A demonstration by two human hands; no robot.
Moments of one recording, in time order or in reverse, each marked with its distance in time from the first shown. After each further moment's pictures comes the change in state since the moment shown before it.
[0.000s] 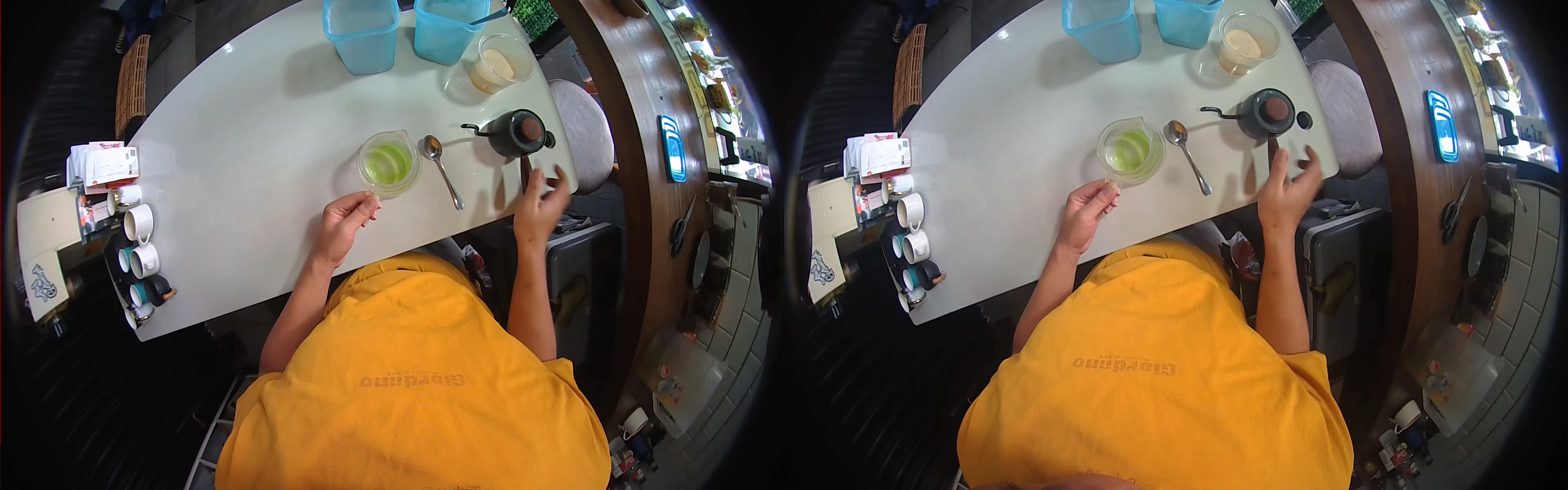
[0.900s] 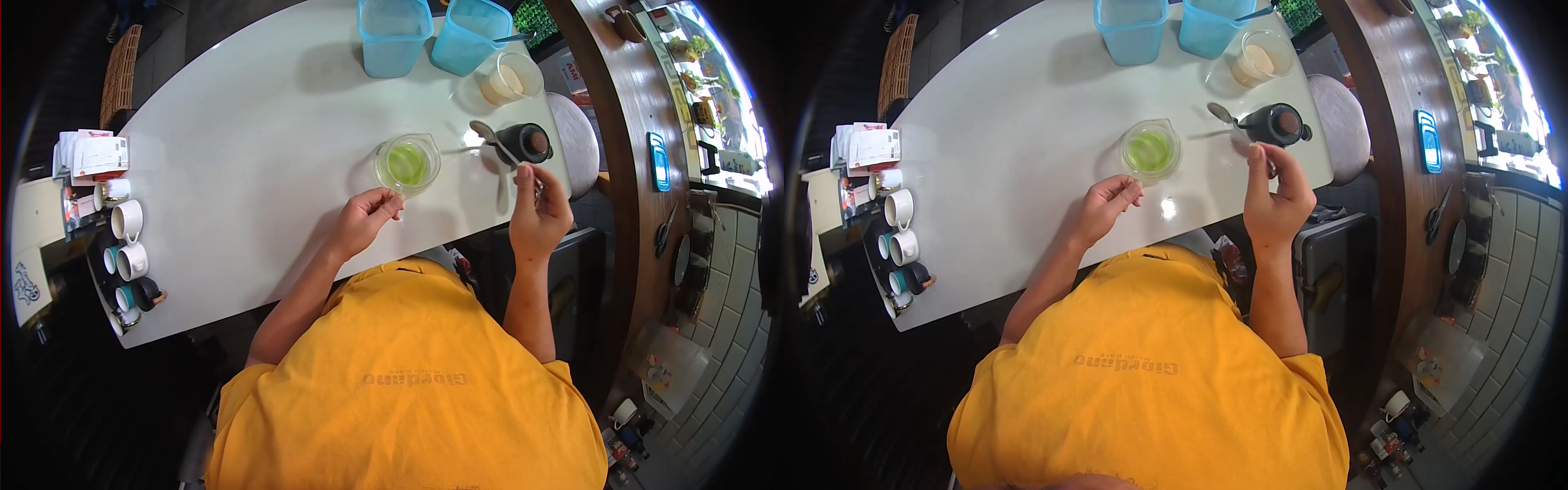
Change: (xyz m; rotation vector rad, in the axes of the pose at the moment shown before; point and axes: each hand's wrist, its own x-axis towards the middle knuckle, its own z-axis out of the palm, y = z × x) left_hand 0.010 0.022 -0.004 0.221 -0.192 0.011; right_hand 0.009 -0.115 -0.021 0.345 -0.283 -0.080
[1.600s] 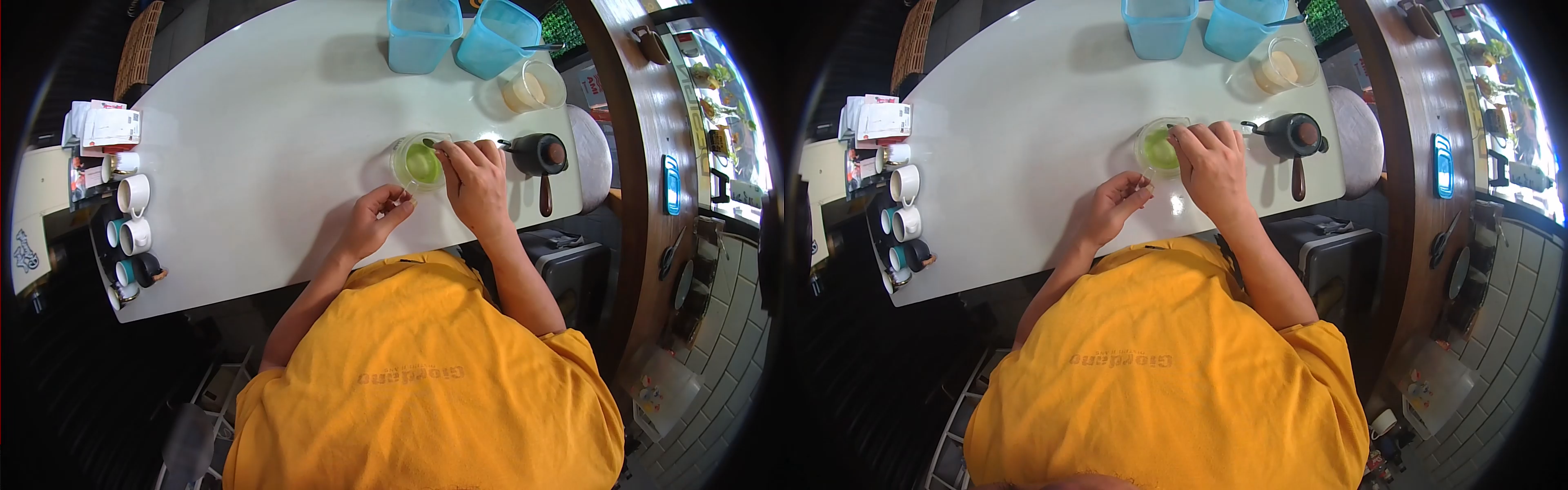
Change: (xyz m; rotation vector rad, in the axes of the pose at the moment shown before) left_hand -0.007 -0.020 0.008 -0.090 0.128 0.121; right_hand 0.005 0.004 0.078 -0.269 -0.428 -0.511
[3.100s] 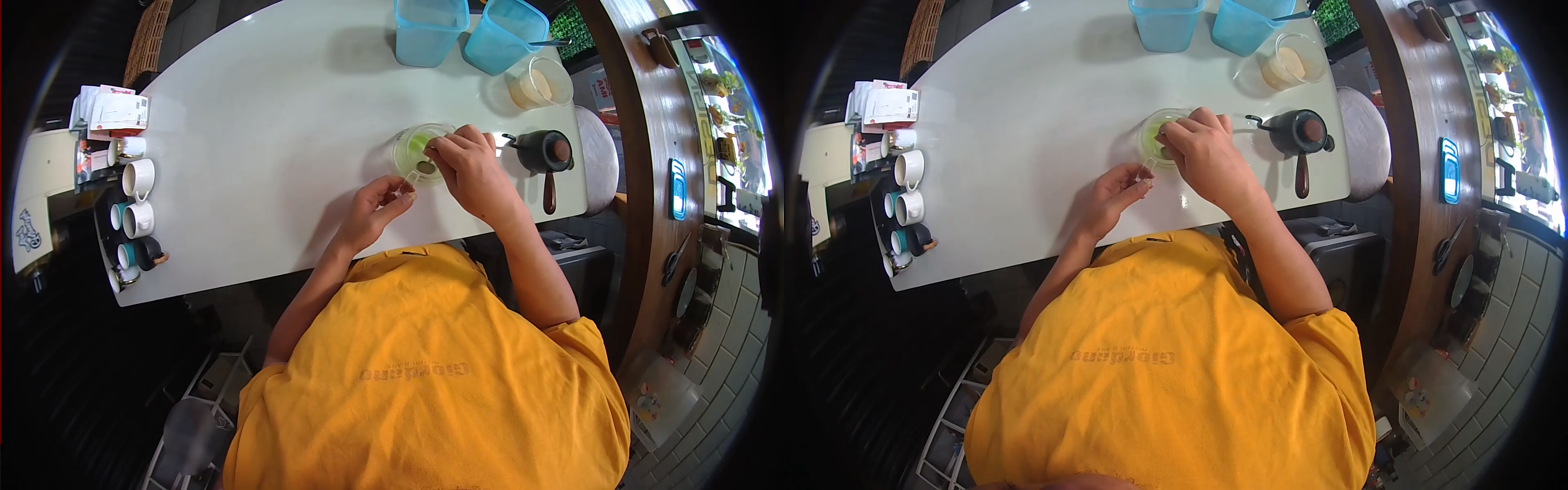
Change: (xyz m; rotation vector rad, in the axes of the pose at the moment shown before) left_hand -0.007 0.007 0.003 -0.066 0.018 -0.024; right_hand 0.012 0.004 -0.012 0.165 -0.358 -0.075
